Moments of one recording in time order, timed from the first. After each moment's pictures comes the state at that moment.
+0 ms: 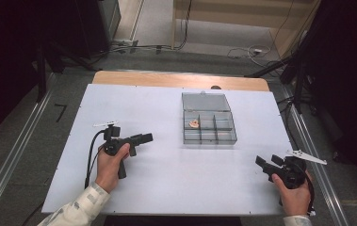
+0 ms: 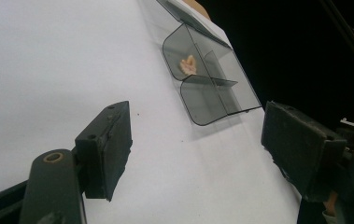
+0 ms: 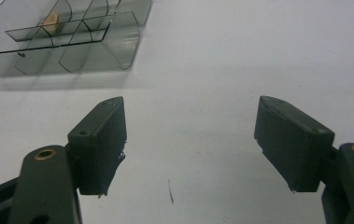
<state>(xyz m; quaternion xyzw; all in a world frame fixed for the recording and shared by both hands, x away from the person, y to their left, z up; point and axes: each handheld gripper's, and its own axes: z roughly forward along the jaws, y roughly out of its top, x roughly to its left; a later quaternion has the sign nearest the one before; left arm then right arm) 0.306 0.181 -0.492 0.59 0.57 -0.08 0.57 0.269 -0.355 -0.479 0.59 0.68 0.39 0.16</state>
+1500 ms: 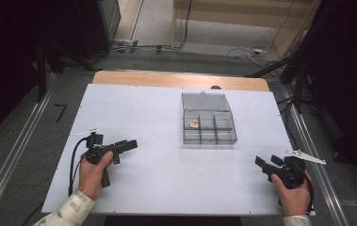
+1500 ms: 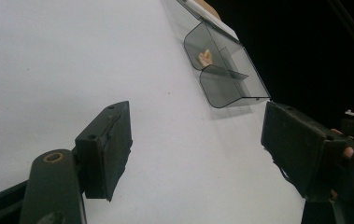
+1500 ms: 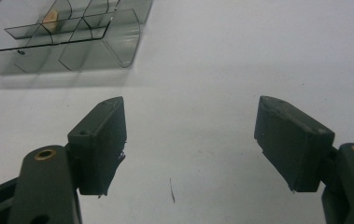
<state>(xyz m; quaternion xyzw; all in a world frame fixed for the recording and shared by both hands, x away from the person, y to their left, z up) 0.277 0.221 -0.495 0.59 0.57 -0.06 0.56 0.269 -0.354 -0.480 0.59 0.68 0.39 0.16</state>
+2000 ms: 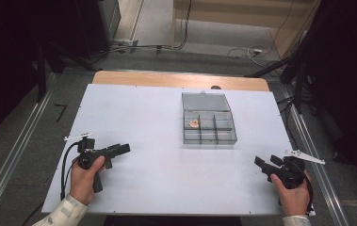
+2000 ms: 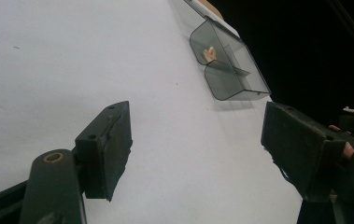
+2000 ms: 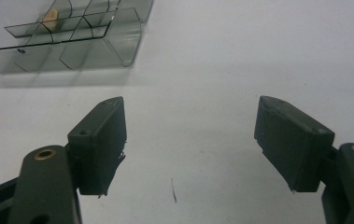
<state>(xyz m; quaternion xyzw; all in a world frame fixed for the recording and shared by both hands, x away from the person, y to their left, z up) 0.261 0.240 -0.496 0.59 0.58 -0.06 0.56 0.269 -0.352 -0.480 0.59 0.68 0.39 0.16</state>
